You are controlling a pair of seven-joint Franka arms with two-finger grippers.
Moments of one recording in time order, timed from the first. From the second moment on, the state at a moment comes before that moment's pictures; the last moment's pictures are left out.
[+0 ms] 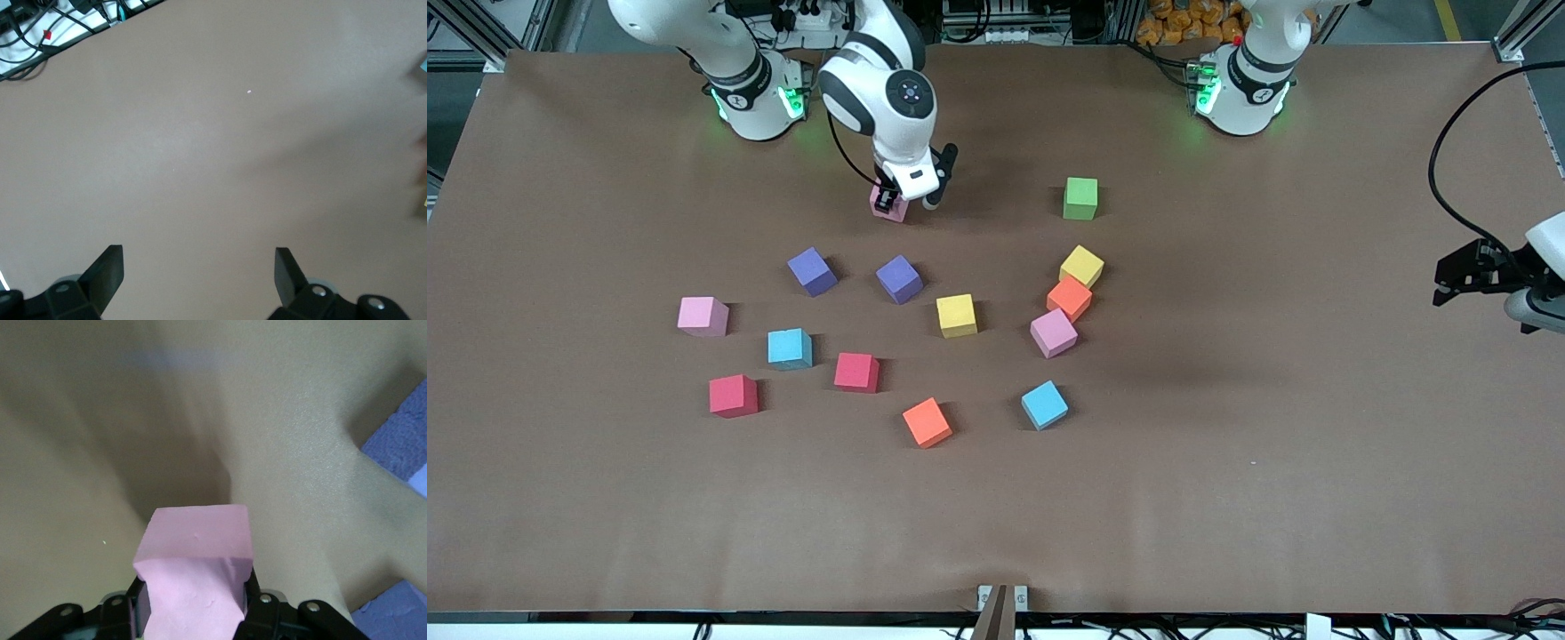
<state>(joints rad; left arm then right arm) 0.10 0.19 -0.11 -1.42 0.06 1.67 0.40 0.94 0.12 -0.04 -2.46 -0.07 2.29 -0.36</state>
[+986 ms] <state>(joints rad) 0.11 0.13 -0.12 -1.42 0.06 1.56 0.40 0.94 0.10 -0.04 -2.58 -0.08 2.45 -0.44</state>
